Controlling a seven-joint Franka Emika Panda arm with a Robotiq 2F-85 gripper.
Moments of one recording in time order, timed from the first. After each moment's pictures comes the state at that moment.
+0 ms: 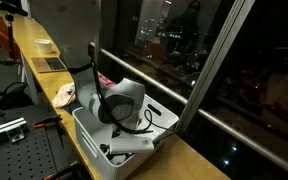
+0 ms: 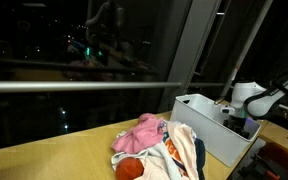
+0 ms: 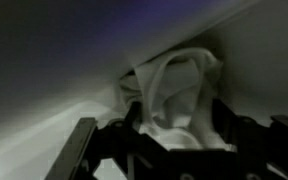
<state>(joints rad) -0.22 0.57 -0.08 -2.17 -0.45 2.59 -1.12</state>
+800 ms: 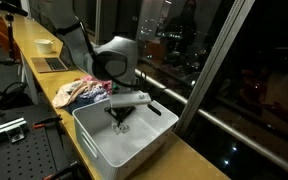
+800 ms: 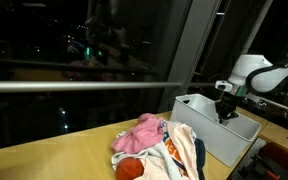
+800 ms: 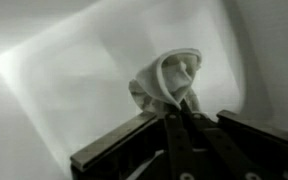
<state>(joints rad) -0.16 0.32 0.06 -2.25 -0.32 2.59 -1.15</state>
